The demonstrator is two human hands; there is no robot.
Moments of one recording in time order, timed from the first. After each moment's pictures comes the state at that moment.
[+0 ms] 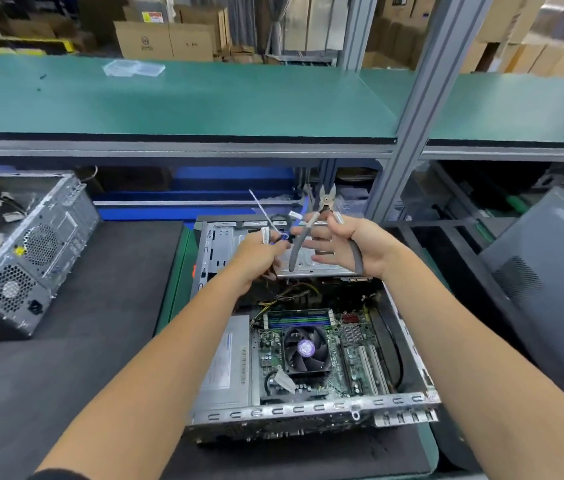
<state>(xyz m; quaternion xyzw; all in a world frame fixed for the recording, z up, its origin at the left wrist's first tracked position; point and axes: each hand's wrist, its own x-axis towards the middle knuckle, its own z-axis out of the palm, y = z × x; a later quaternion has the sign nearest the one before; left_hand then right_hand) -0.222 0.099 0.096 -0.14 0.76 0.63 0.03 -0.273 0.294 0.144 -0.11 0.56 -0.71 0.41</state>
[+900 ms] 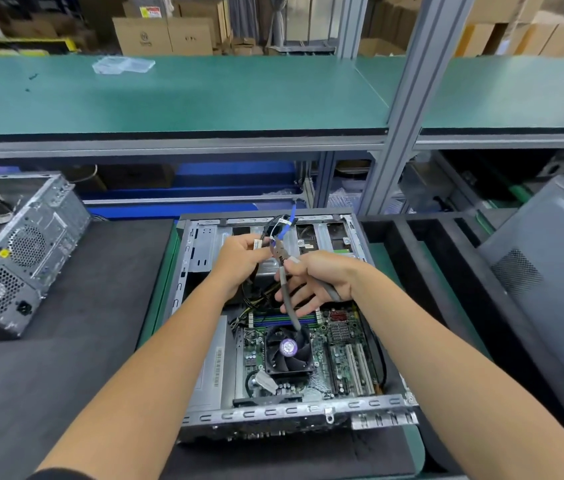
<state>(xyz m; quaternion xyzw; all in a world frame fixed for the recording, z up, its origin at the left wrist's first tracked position) -0.222 0.111 0.080 -0.11 0.75 0.65 -0.03 -0.252 0.284 0.120 -0.07 0.69 -0.50 0.53</state>
